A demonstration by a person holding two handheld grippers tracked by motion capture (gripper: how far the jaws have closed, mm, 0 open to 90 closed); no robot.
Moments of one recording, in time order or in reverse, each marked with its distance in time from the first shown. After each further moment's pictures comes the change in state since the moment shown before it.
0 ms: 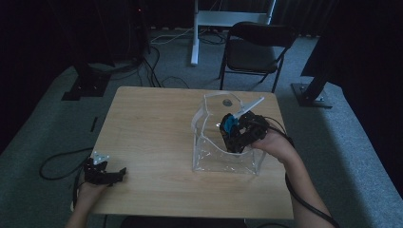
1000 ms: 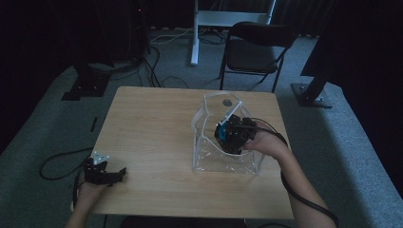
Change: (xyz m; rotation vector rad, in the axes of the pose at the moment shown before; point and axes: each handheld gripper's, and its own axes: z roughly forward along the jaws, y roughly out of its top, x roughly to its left) left arm 0.000 0.000 0.000 -0.001 0.000 -0.001; right arm 0.008 0.015 0.034 0.227 -0.048 -0.111
